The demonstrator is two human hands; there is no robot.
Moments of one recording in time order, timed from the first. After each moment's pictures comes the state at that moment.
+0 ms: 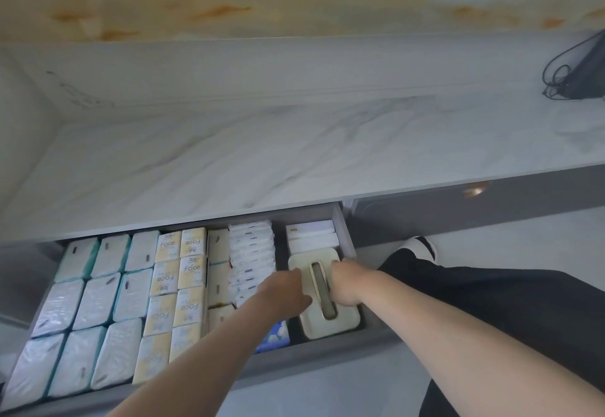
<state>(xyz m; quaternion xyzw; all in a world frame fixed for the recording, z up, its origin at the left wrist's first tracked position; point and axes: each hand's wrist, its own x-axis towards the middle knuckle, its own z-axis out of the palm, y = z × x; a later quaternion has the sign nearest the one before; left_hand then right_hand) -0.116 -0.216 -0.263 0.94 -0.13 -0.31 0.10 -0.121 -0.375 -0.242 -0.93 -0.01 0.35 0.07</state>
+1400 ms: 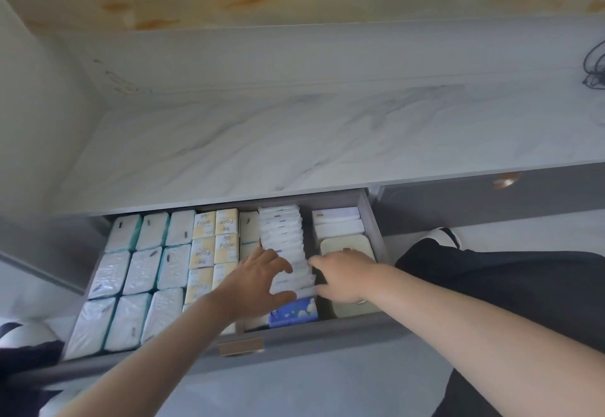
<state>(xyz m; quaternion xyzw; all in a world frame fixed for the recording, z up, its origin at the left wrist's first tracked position) -0.147 -0.100 -0.242 0.94 -0.27 -0.14 0.15 -0.145 -0.319 -0.212 -0.93 -0.20 0.30 0.04</state>
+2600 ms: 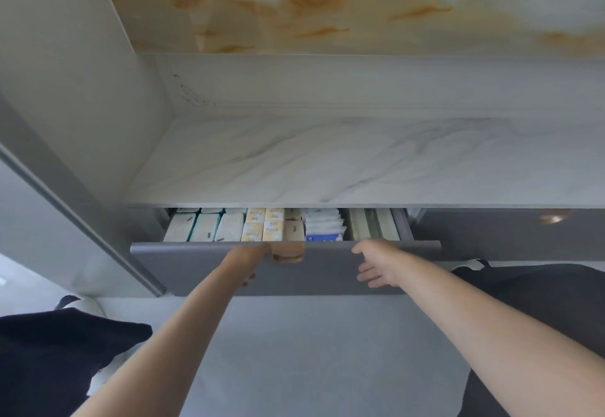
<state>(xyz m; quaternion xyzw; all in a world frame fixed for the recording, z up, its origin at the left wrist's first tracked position) -0.126 -0.025 -0.213 0.79 0.31 -0.24 0.47 -0.110 -0.293 -0.199 -0.76 0.28 0.31 0.49</state>
